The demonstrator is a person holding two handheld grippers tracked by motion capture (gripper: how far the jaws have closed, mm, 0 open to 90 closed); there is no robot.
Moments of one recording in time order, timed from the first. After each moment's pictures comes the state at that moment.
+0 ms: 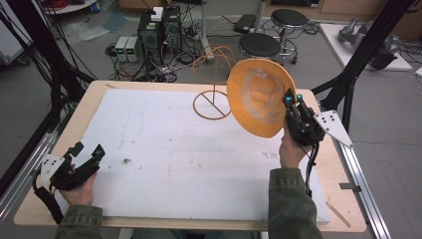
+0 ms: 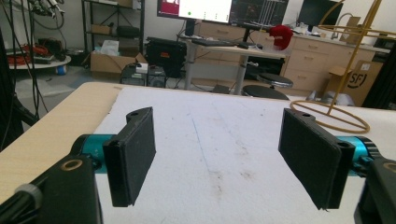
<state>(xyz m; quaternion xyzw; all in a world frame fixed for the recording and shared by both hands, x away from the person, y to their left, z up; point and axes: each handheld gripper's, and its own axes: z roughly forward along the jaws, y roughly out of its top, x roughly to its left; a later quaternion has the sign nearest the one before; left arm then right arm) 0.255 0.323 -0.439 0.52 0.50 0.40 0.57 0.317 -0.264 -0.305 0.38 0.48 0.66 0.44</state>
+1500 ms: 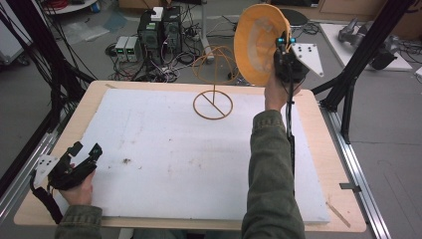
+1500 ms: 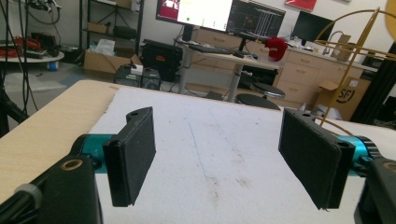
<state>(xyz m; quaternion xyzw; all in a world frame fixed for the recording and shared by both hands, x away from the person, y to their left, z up) 0.256 0.330 -0.442 0.50 0.51 0.38 0.59 0.435 -0.218 -0.229 0.43 0.44 0.56 0.55</state>
